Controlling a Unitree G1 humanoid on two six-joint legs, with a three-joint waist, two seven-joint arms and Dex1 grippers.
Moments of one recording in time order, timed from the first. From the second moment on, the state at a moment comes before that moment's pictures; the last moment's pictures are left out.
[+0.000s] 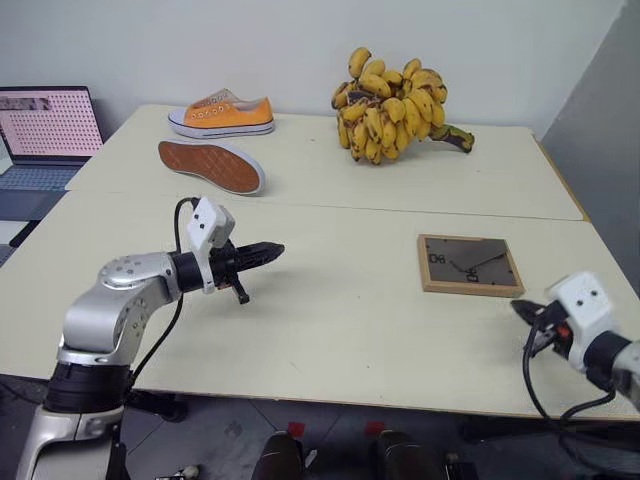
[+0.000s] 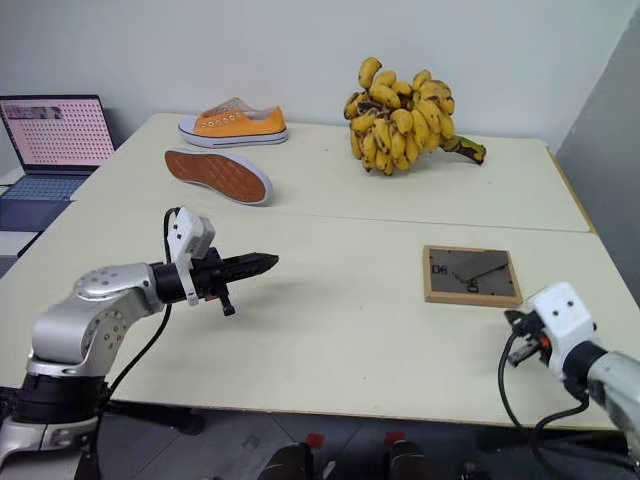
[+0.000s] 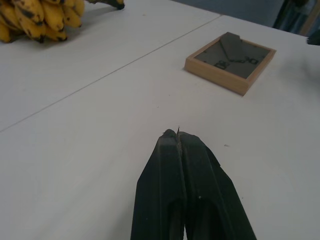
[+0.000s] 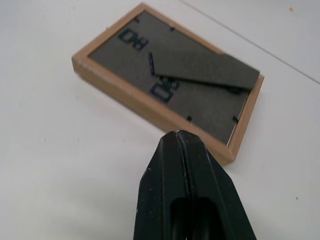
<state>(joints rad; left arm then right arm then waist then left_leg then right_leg) -0.49 0.74 0.07 -0.08 -0.53 0.60 -0.98 0.16 -0.76 -0.41 -0.68 0.41 0.83 0.51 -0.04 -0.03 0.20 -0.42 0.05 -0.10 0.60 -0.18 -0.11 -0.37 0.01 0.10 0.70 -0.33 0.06</state>
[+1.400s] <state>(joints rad) -1.08 0.31 -0.13 0.94 -0.13 0.06 -0.89 0.13 -0.51 -0.19 -0.58 0.24 0.84 0.24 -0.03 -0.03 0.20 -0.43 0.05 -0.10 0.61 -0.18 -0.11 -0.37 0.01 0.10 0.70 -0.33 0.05</state>
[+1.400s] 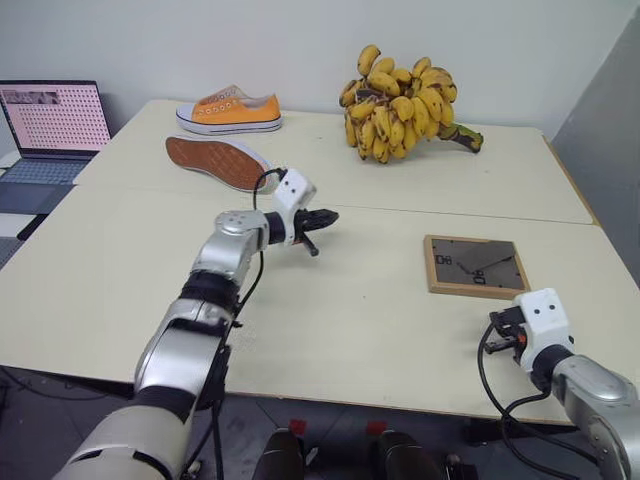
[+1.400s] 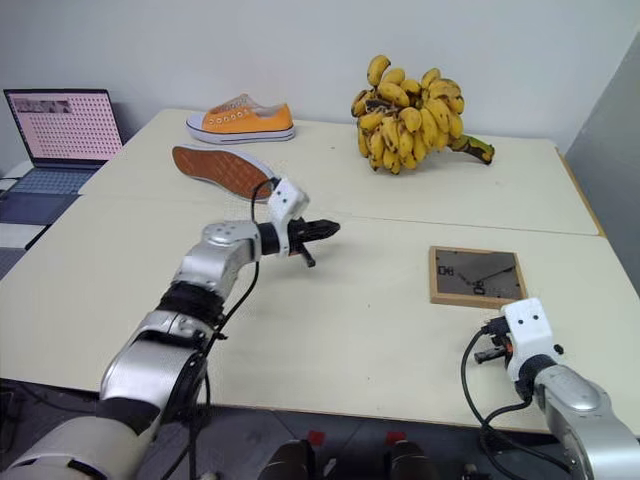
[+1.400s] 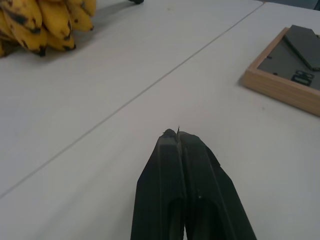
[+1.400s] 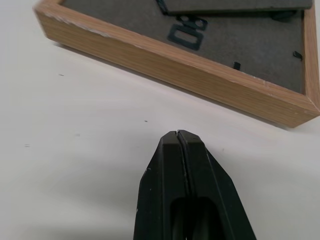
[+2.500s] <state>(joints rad) -1.13 0.25 -0.07 1.15 -0.05 -0.09 -0.86 -0.54 -0.55 -0.01 0.53 -0.06 0.20 0.30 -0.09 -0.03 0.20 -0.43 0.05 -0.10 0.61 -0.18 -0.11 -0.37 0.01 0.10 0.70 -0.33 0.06</state>
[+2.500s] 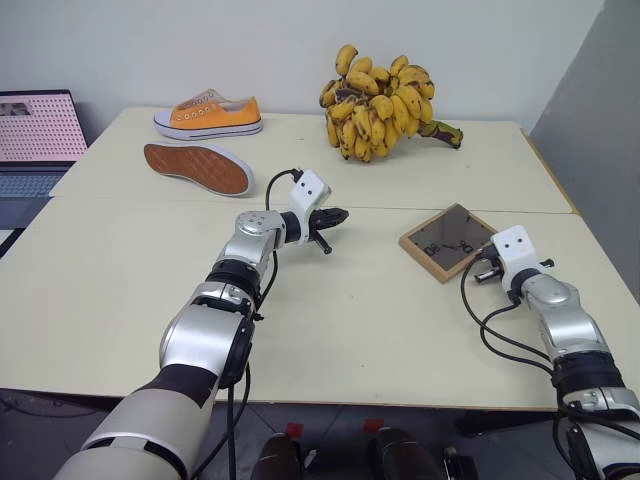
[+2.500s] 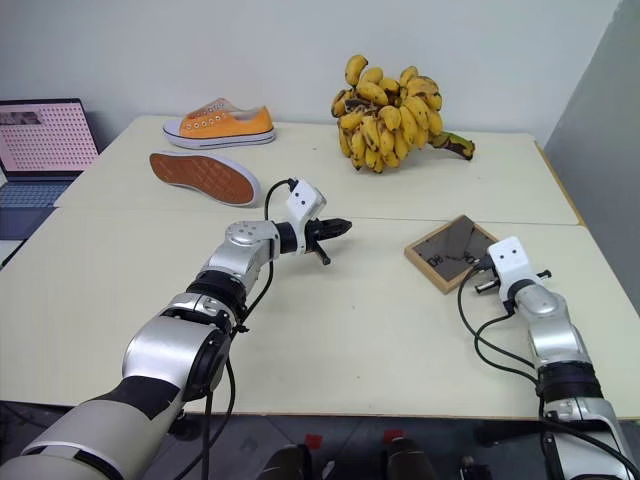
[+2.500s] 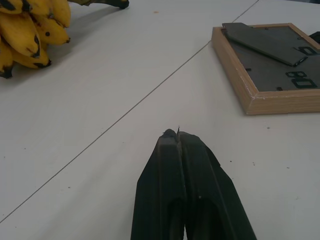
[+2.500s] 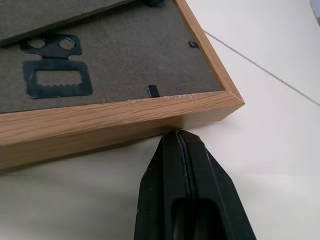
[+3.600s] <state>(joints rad) -1.11 0.24 -0.02 1.03 -0.06 -0.02 -0.83 -0.91 -0.52 -0.02 1.24 -0.13 -0.17 0.25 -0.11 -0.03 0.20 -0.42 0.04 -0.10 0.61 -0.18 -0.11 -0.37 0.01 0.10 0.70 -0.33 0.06</state>
